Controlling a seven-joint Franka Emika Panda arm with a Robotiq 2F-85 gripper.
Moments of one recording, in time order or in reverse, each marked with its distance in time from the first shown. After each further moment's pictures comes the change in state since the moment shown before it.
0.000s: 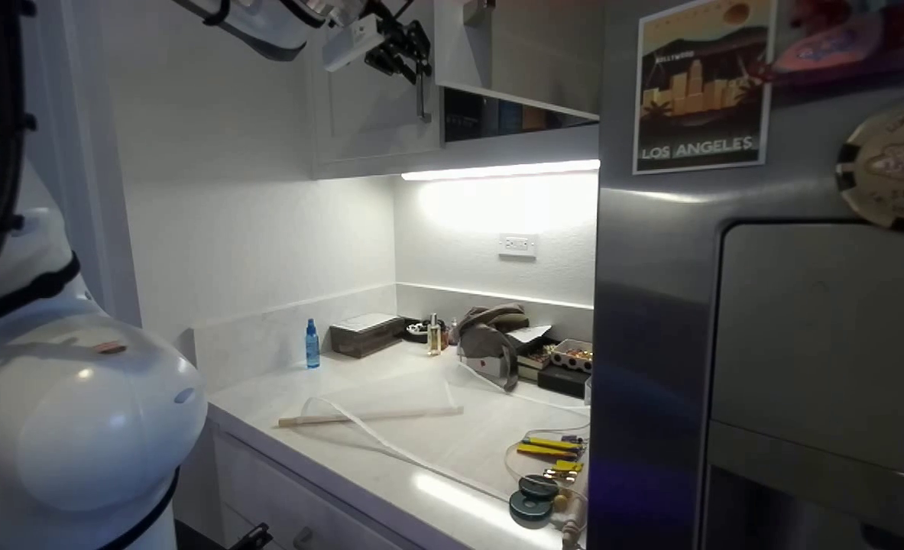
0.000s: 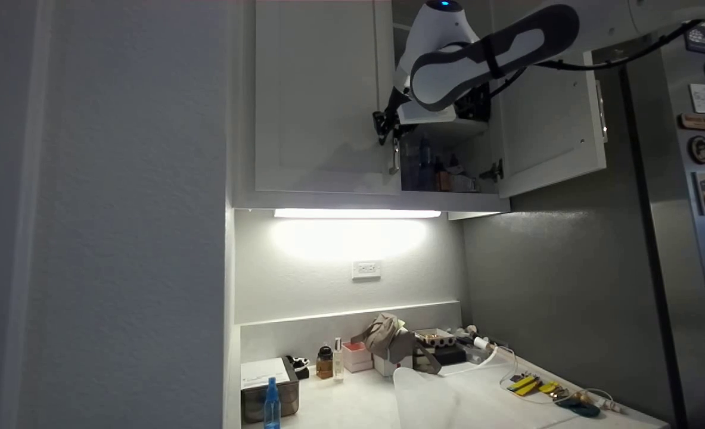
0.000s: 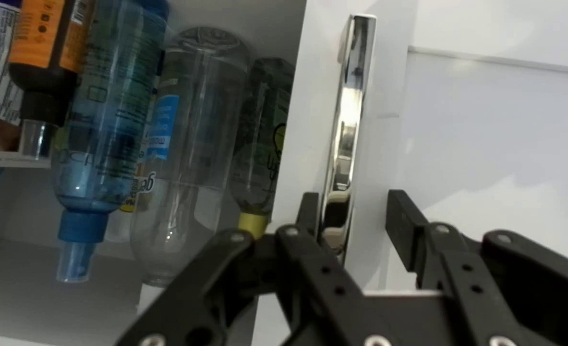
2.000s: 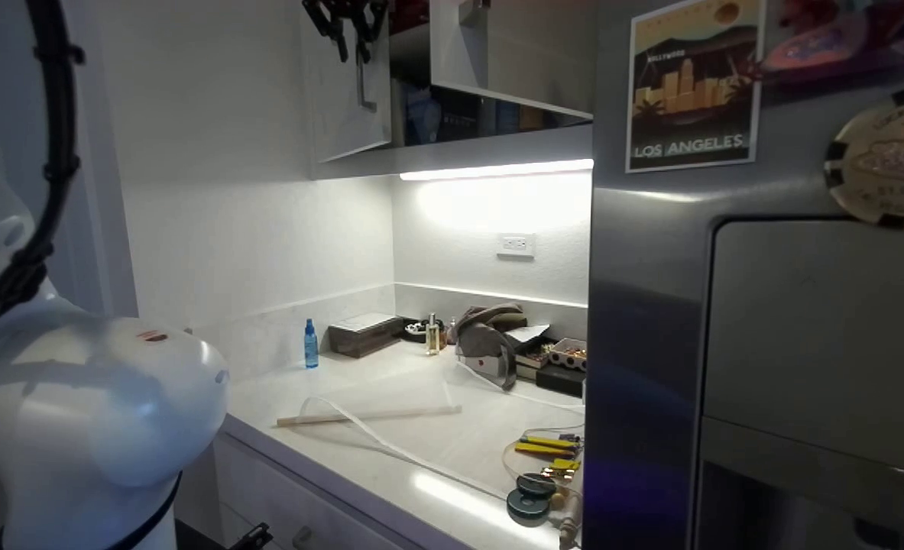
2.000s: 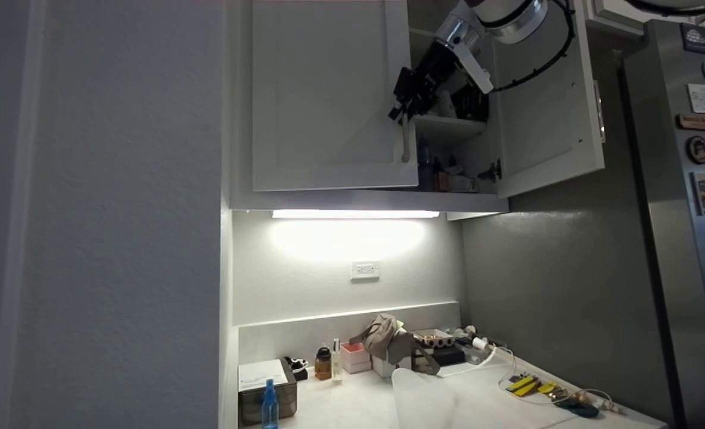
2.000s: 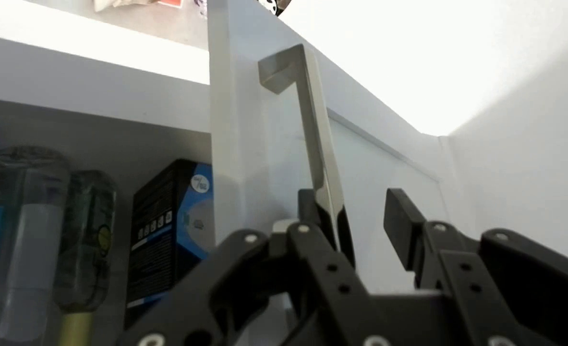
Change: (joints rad) arm 0.238 -0.152 -0.227 0.081 0.754 -0.491 -0.655
